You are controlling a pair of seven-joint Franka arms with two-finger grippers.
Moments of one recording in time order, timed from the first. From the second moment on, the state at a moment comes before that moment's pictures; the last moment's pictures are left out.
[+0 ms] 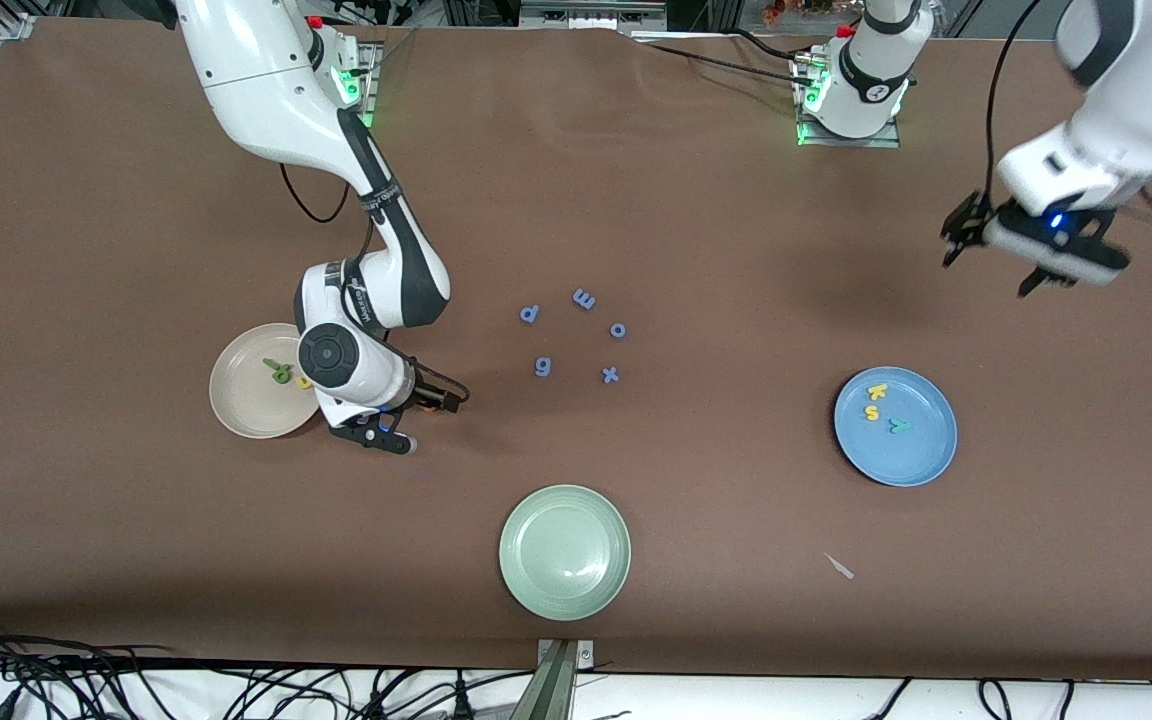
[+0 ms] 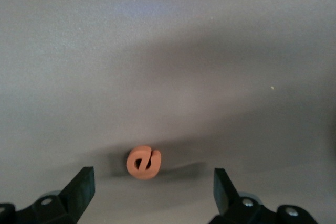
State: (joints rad) left arm -0.06 -0.32 0.04 -2.20 0.00 2.02 0.41; right arm 0.58 0.76 -0.22 -1.62 0.30 2.27 0.49
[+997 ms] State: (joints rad) left arm -0.09 -0.06 0.01 -1.63 0.00 1.55 0.12; right arm 0.59 0.76 -0.21 -1.61 0.34 2.29 0.49
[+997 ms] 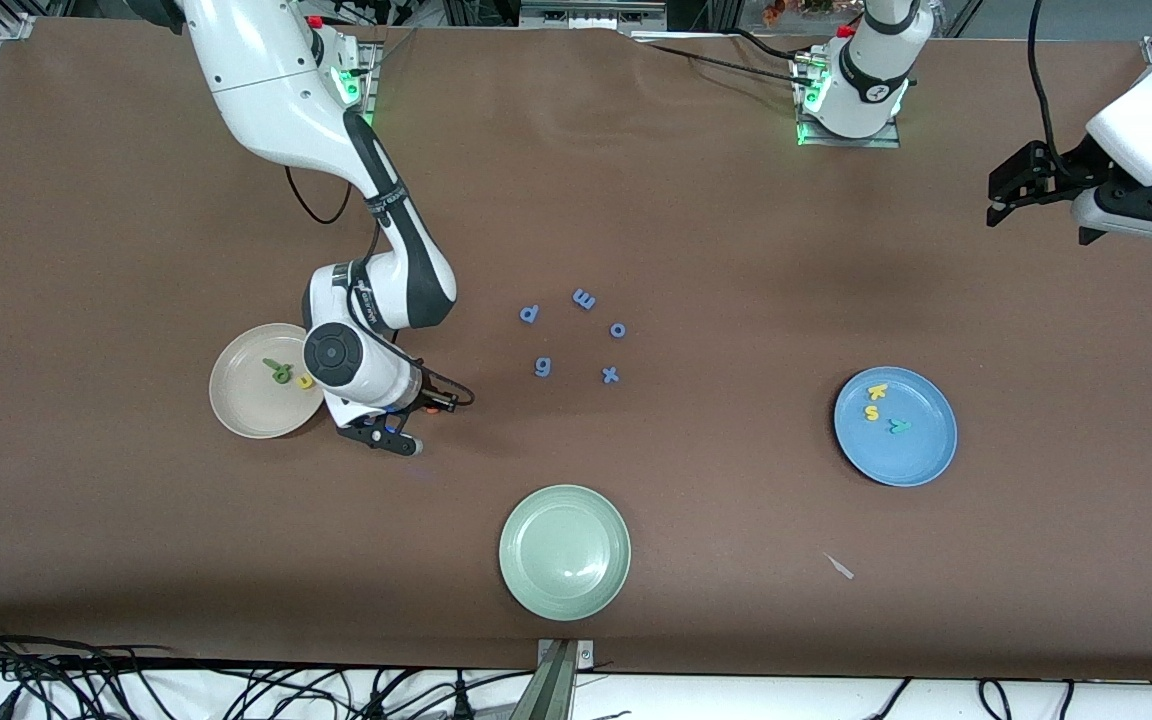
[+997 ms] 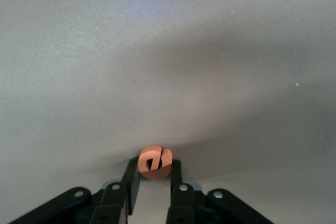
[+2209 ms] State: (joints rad) left arm -0.08 -0.06 0.02 -1.62 0.00 1.45 -0.02; right arm 0.53 0.71 -0.52 -1.60 0.33 1.85 -0.13
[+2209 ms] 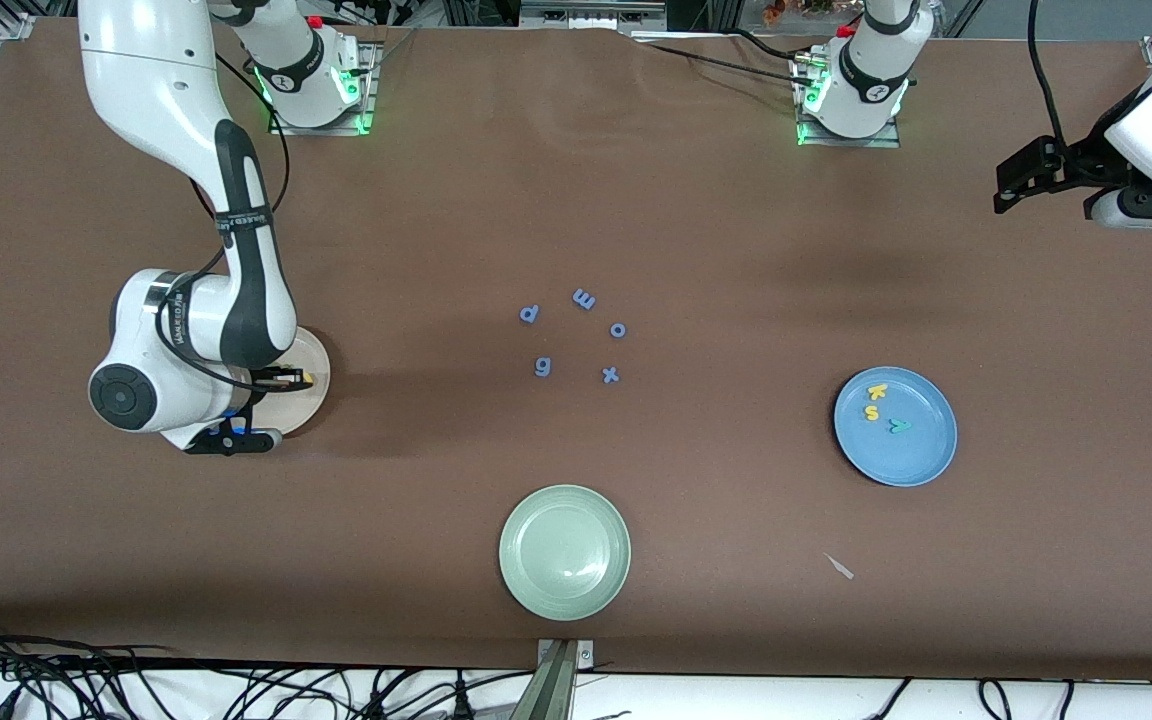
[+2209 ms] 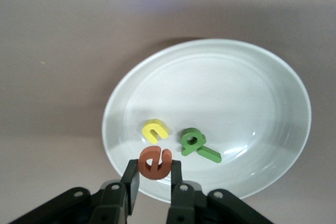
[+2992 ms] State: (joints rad) left arm -0.08 -0.01 0.02 -1.54 0.00 1.45 -0.02; right arm 0.54 0.65 -0.53 -1.48 0.34 1.69 -0.12
